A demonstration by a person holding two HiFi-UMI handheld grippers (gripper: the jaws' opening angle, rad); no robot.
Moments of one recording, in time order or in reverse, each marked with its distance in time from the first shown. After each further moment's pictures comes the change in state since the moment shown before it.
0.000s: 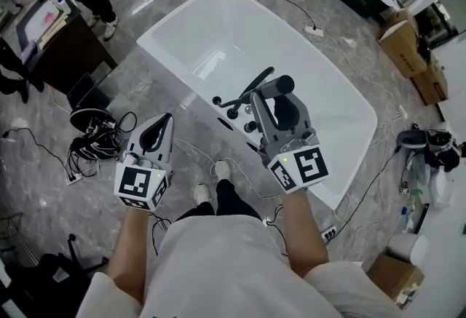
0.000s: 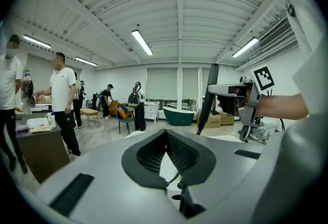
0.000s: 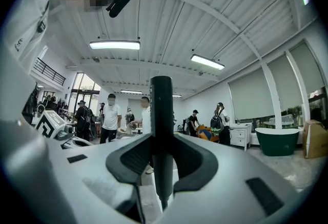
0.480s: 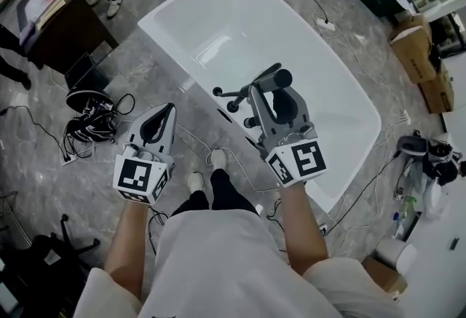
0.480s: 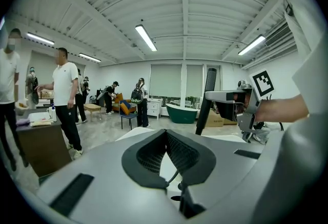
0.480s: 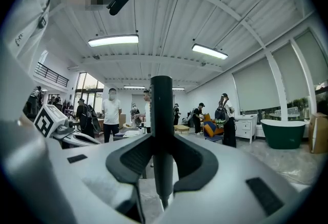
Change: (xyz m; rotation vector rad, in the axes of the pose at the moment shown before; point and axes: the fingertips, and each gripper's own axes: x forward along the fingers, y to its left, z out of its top) left arm 0.039 0.008 -0.016 -0.037 0.034 0.038; right arm 0.040 -0.023 -0.047 0.032 0.076 0.064
